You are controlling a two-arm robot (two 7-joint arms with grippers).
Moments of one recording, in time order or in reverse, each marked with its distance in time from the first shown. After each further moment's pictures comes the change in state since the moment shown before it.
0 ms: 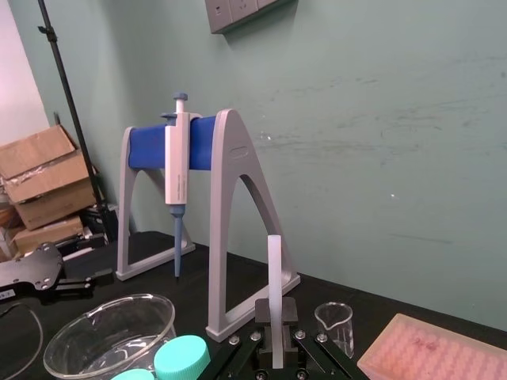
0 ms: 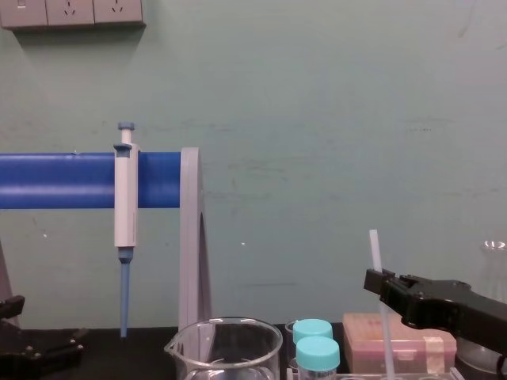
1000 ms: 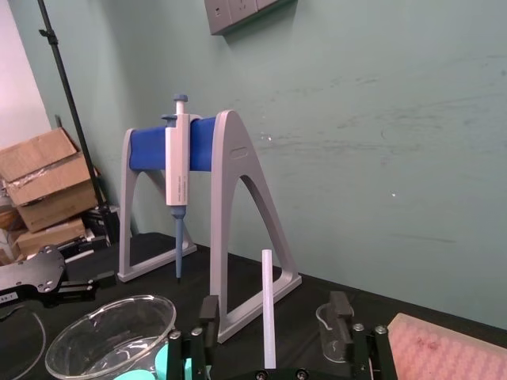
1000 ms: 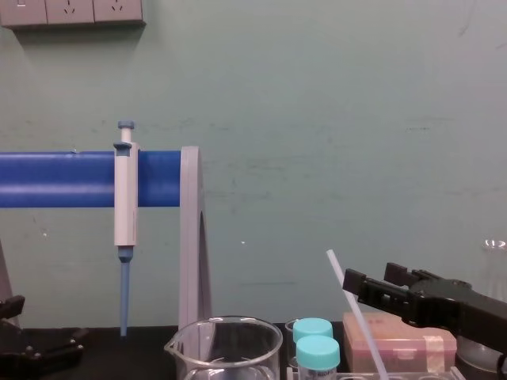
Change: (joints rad) left arm 0.000 0.000 0.000 0.000 0.000 0.000 0.000; right arm -0.001 0.000 0.002 -0.002 0.009 0.002 0.005
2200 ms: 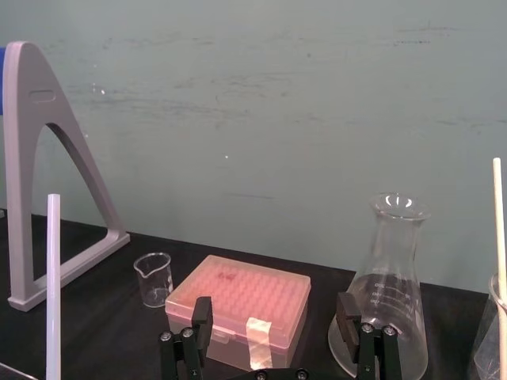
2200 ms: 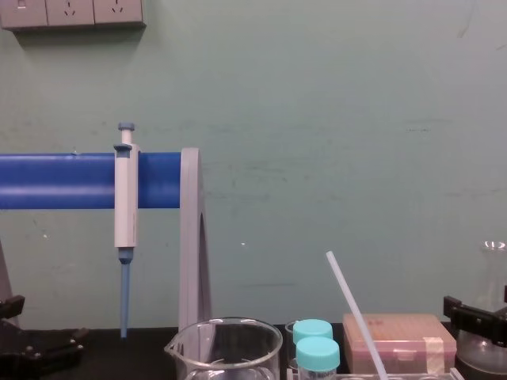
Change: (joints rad) left arm 0.000 0.000 0.000 0.000 0.000 0.000 0.000; right arm -0.107 0.010 0.119 -0.095 -0.229 0.079 -0.377
